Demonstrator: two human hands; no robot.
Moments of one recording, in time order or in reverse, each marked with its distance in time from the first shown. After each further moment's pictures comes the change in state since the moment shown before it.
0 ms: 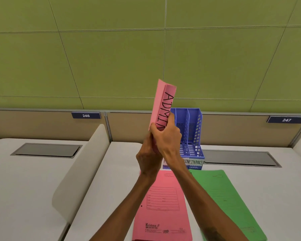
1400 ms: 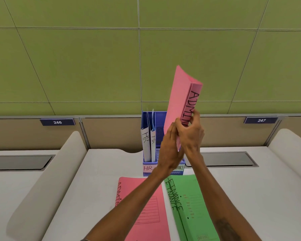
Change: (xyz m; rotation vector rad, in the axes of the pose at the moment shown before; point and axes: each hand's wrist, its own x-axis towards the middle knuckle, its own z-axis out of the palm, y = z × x) left_hand 0.014 0.070 0.149 -0.222 -0.462 0.142; right_hand 0.101 0.110 -0.091 -0.016 0.282 -0.024
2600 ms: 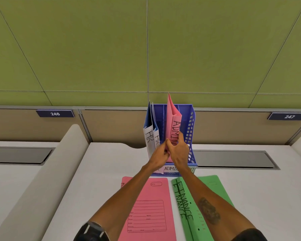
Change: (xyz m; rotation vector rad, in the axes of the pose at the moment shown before) left_hand 0.019 -0.158 0.021 -0.274 -0.437 -0.491; right_hand -0.037 0.136 0.134 -0.076 -0.368 0.223
